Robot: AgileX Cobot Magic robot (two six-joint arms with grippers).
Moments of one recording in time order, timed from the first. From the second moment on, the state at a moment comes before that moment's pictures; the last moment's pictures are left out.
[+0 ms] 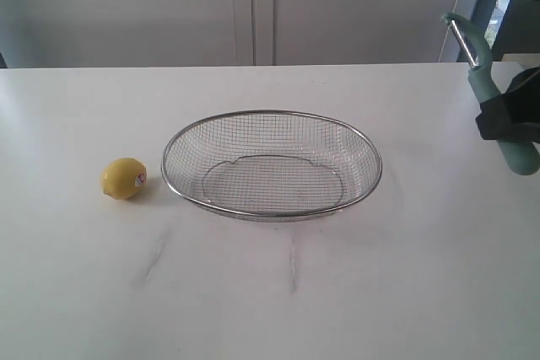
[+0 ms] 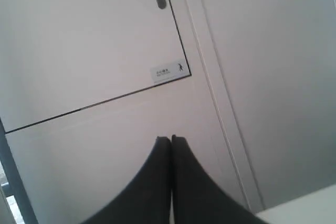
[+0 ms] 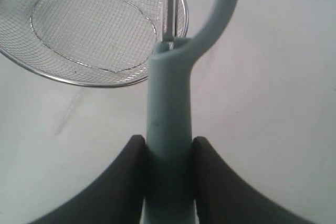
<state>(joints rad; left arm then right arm) -0.28 0.67 -0.40 -0.12 -0.53 0.40 0.05 1.11 -0.99 0.33 0.92 -0.42</state>
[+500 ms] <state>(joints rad) -0.30 1.02 -0.51 -0.11 -0.51 0.49 0.05 1.11 -0.99 0.34 0.92 -0.42</state>
